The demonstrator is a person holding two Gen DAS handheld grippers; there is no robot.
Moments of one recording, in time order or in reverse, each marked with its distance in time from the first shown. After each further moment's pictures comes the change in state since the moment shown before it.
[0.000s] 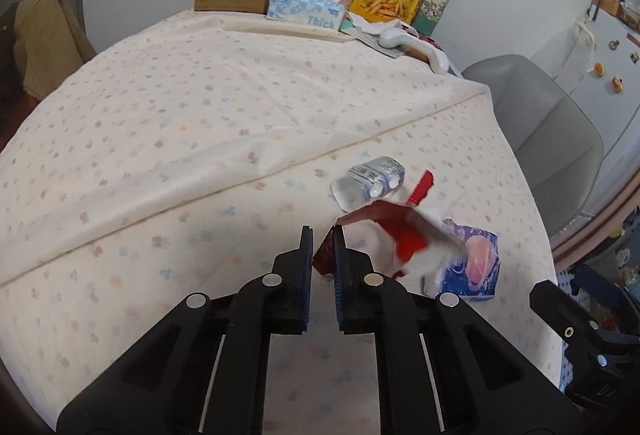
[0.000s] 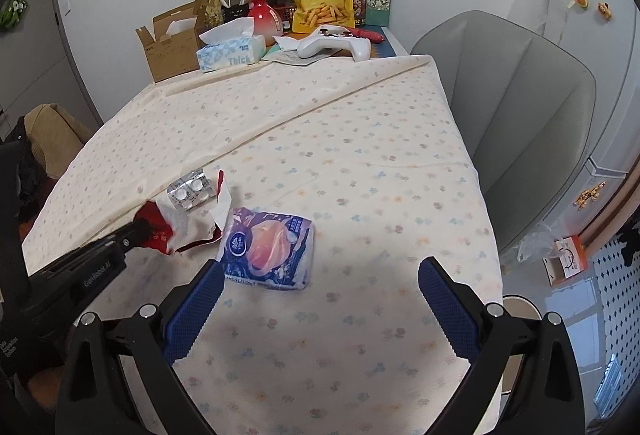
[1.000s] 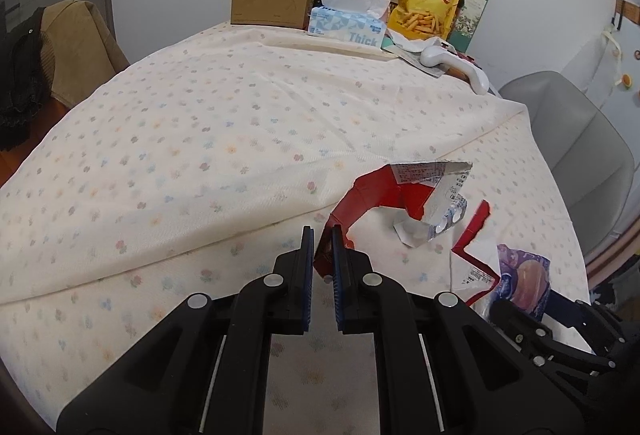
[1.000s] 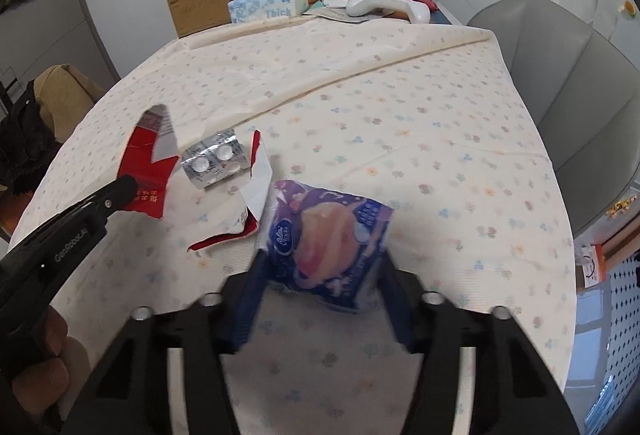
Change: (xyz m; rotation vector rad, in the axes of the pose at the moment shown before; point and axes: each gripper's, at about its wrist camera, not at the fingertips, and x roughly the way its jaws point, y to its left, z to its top) left arm 0.010 0.020 0.011 -0.022 -0.054 0.109; right arm 0.060 0.039 0.003 -0.080 0.116 0.094
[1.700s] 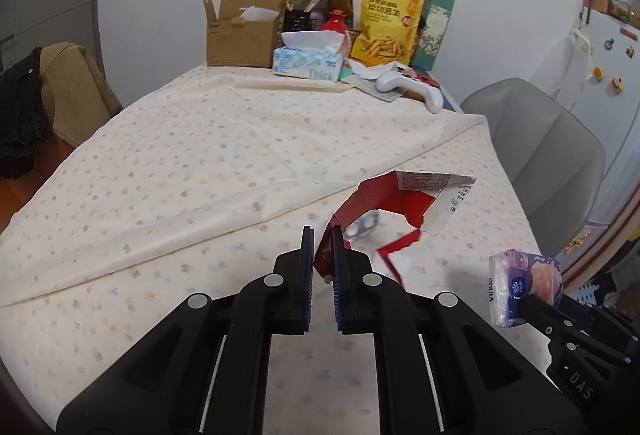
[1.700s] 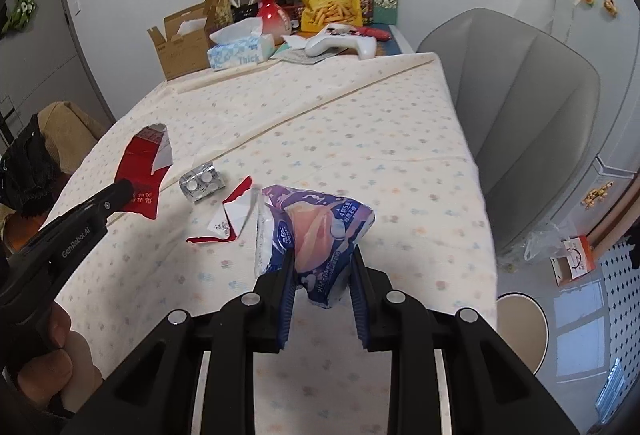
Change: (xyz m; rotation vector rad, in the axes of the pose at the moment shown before) left arm -0.063 -0.046 -0.006 0.069 -0.097 -0.041; right arm -0.081 -0.046 -0.021 0.077 -0.115 -0.047
